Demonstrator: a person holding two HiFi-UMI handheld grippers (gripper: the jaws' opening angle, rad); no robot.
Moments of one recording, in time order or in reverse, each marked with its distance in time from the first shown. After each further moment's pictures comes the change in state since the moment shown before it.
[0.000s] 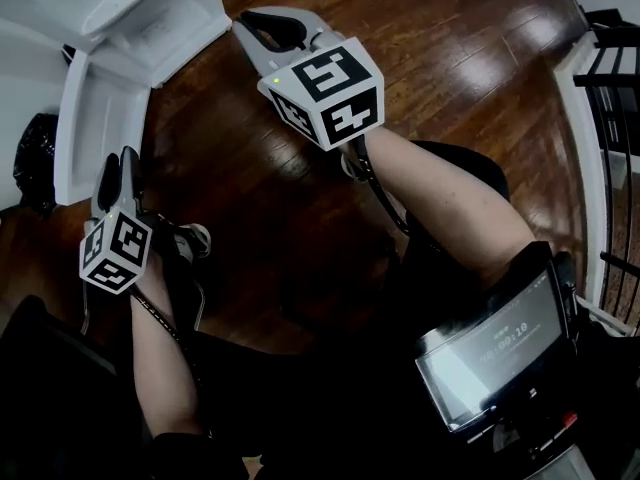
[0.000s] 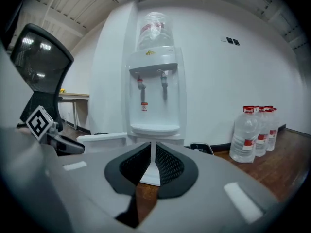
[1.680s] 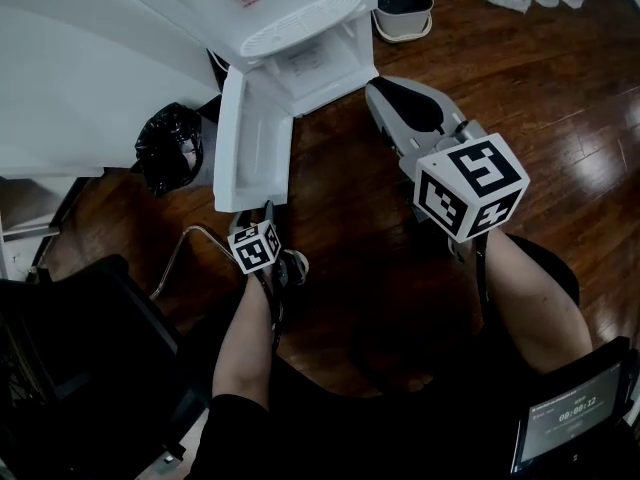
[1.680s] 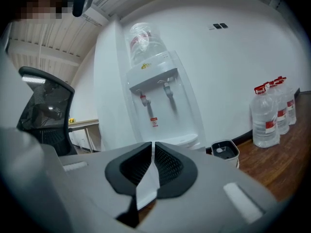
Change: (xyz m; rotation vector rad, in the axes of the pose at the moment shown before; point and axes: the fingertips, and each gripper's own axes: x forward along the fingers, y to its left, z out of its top) left arm 0.024 0.121 -0.170 0.093 0.366 0.338; right arm 0.006 0.022 0.050 0.227 -0.109 0.159
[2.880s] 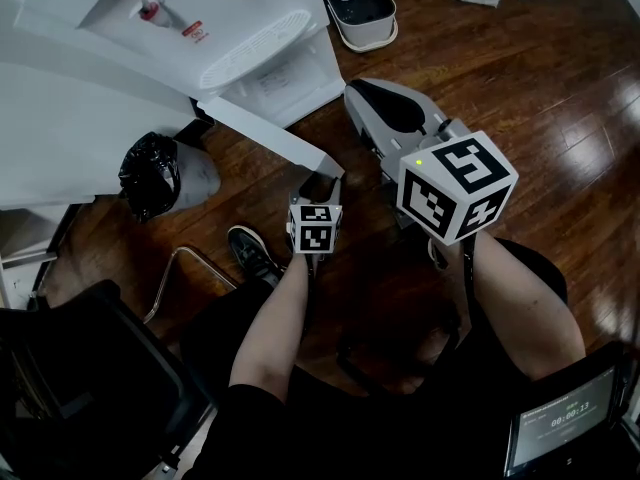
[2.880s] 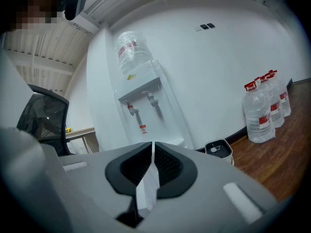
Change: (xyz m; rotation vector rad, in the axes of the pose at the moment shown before) left arm 0.026 -0.250 0.058 0.384 -0.116 -0.356; right arm -0.032 -0.034 0.023 0.073 -0.050 -0.028
